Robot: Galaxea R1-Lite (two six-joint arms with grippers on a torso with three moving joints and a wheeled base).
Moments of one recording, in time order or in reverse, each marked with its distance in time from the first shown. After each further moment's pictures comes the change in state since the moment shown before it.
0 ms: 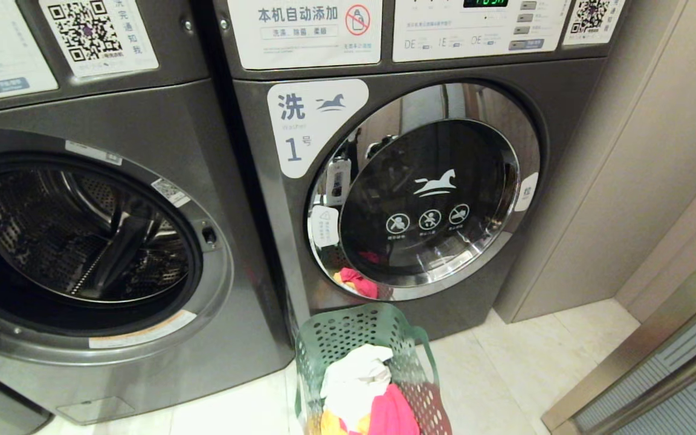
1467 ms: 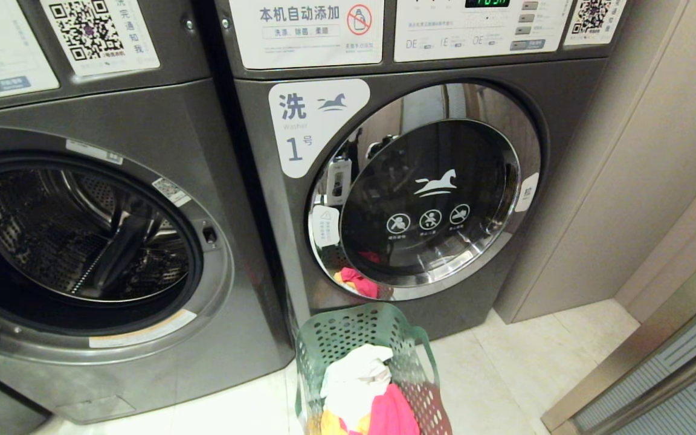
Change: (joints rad) left arm 0.159 0.138 0.237 -0.695 -0.612 -0.113; right arm 0.000 0.000 0.000 0.000 0.000 0.000
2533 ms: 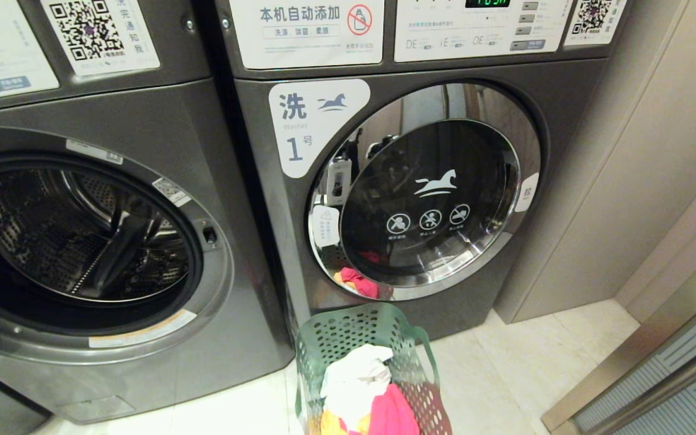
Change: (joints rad) left arm 0.147 0.445 -0.042 -0.192 -0.088 -0.072; right arm 0.000 0.000 0.000 0.000 0.000 0.000
